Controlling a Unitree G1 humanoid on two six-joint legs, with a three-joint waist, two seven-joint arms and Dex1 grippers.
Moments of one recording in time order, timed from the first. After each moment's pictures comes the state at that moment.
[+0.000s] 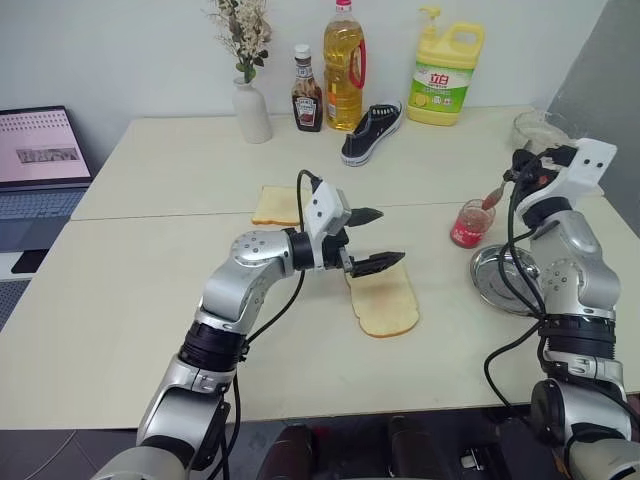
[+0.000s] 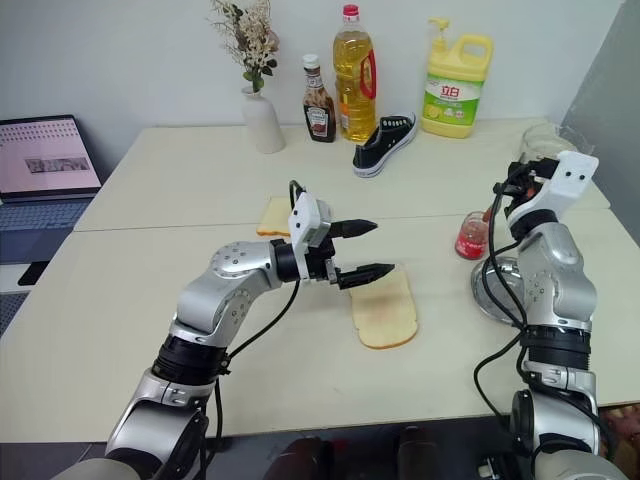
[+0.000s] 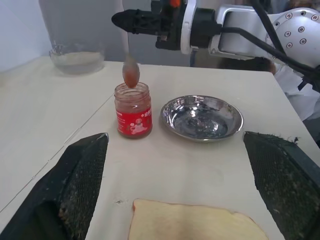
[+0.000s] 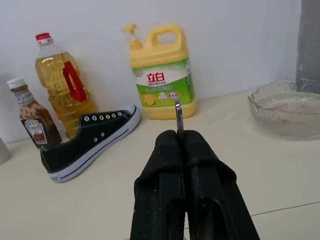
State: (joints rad) left arm -0.64 0.31 -0.18 -0.03 -0.35 0.42 -0.91; right arm -0.64 -0.40 -0.29 0.20 0.44 0.29 0.11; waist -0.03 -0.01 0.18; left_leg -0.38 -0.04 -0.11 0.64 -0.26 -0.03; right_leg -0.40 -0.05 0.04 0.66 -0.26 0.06
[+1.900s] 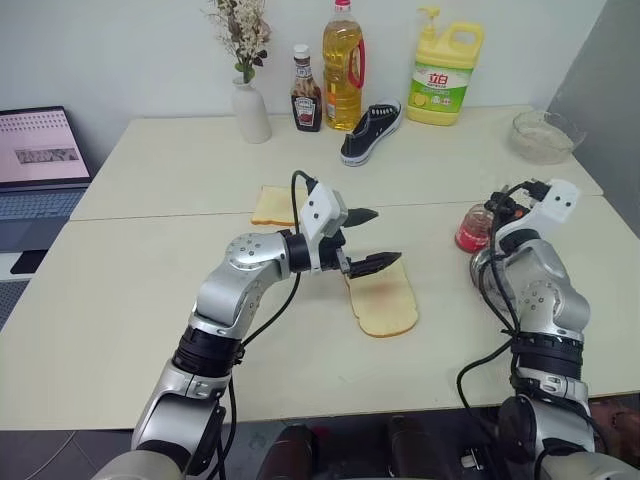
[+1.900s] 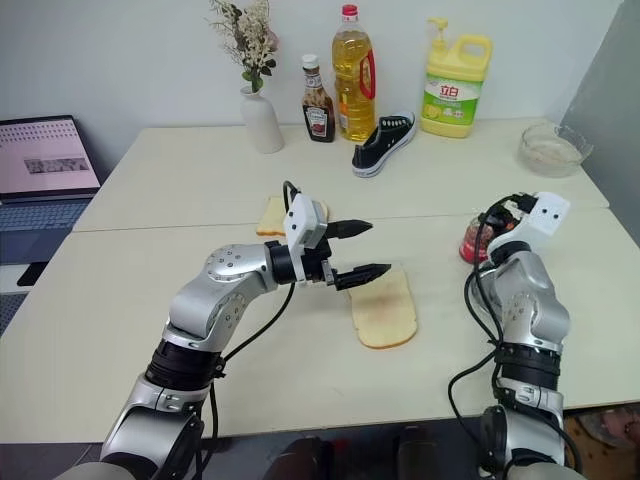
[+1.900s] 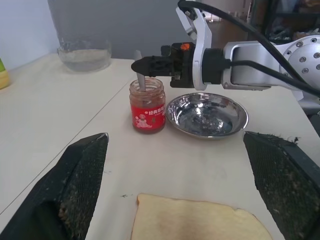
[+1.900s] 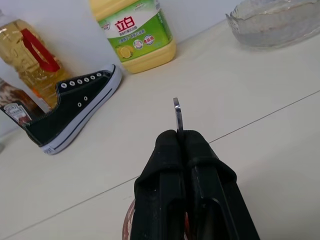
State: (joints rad) left arm -0.61 0.32 -0.18 -0.07 -0.35 0.44 -0.89; right arm -0.58 -0.22 -0.44 0.12 0.48 0.47 0.01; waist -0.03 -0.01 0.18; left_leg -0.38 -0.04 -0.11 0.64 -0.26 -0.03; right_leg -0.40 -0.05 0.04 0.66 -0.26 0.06
